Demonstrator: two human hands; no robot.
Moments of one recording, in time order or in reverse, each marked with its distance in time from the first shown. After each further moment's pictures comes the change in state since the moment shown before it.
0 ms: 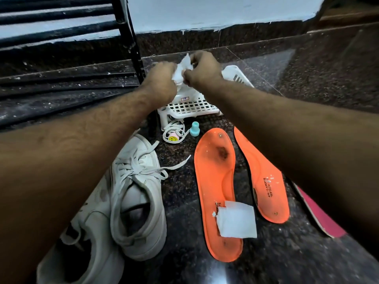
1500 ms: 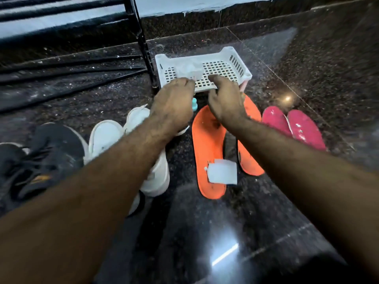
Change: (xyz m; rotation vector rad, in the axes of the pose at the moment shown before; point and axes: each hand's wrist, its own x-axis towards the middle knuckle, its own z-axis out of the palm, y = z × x) left_hand -0.127 0.056 -0.012 0.336 -0.112 0.225; right_hand -0.142 0.020 -0.063 -0.360 0.017 0.037
